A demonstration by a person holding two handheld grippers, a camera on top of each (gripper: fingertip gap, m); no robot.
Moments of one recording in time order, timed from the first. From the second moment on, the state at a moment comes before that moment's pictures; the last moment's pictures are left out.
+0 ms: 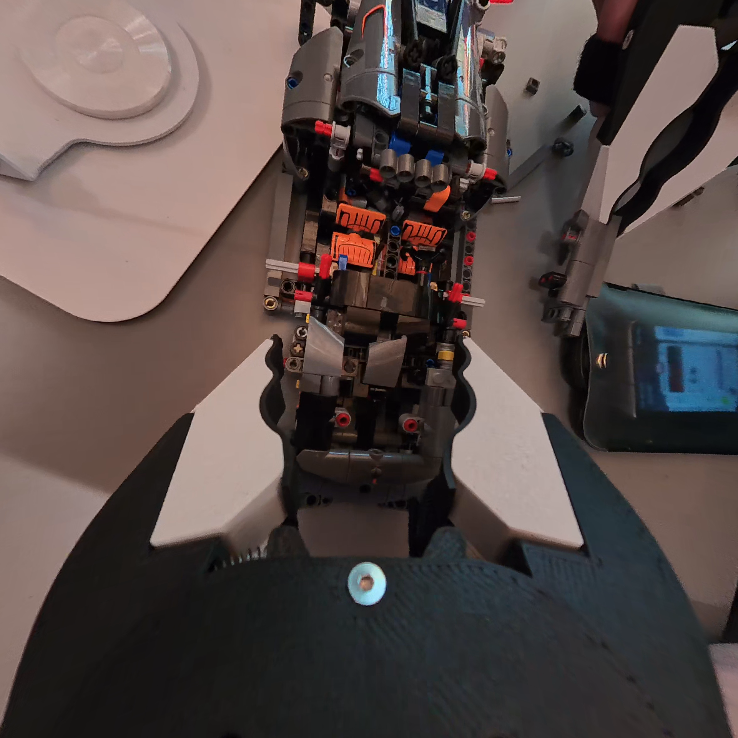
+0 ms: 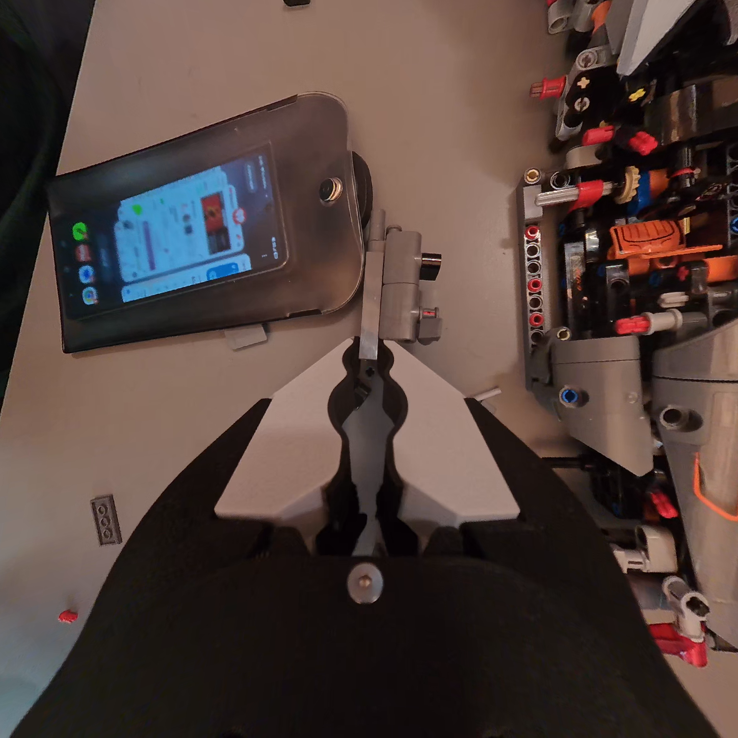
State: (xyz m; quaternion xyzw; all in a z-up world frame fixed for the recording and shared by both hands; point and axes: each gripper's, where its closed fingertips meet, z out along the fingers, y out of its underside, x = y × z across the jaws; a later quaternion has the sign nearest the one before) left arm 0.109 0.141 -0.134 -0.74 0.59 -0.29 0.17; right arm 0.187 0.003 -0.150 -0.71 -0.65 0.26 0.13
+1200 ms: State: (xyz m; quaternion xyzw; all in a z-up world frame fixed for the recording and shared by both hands) left arm 0.103 0.136 -0.127 -0.72 0.65 -0.15 0.17; right arm 0.187 0.002 -0.152 -0.71 -0.64 0.27 0.12
